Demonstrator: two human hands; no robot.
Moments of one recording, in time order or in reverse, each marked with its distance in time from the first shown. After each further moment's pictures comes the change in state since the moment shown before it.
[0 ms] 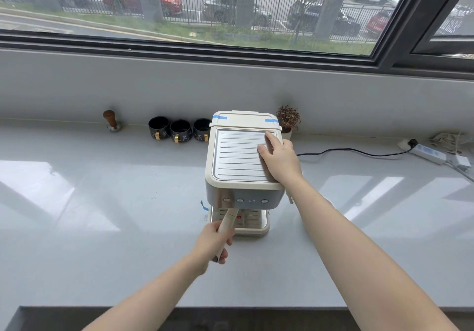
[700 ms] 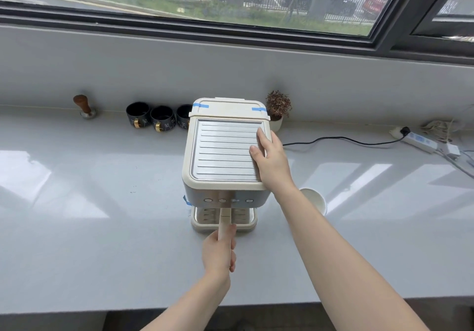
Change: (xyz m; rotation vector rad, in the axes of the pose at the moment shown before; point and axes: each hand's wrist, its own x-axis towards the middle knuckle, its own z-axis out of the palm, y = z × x) left_hand 0.002 -0.008 0.080 -0.471 0.260 -0.099; right_hand -0.012 0.019 0.004 0.336 0.018 -0.059
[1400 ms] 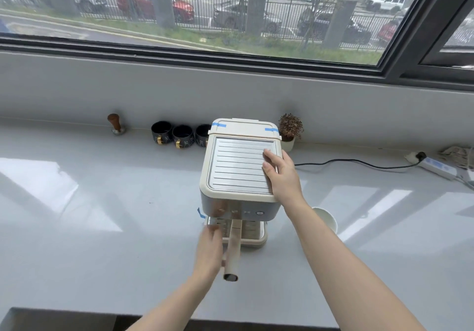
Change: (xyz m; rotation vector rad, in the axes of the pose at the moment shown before) left_hand -0.006 0.045 -0.039 0.272 0.022 0.187; right_hand 0.000 0.008 0.000 0.099 -0.004 -0.010
